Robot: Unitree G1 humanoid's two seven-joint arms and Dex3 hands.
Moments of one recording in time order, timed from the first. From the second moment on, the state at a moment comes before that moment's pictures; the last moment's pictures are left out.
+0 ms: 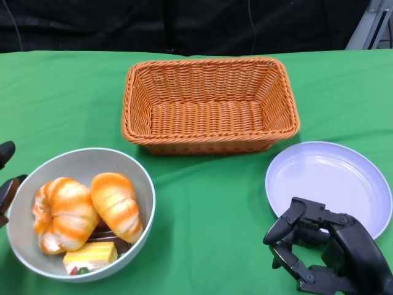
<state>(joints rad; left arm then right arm) -0.15 0.42 0.31 0.50 -0.29 -0.07 -0.56 0.21 -0.09 0.10 -0.09 0.08 -0.29 0.30</state>
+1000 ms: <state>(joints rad) -0.02 0.45 0.30 0.01 -0.38 0.47 -0.56 0.21 -0.09 0.10 -0.09 0.08 -0.29 0.30</state>
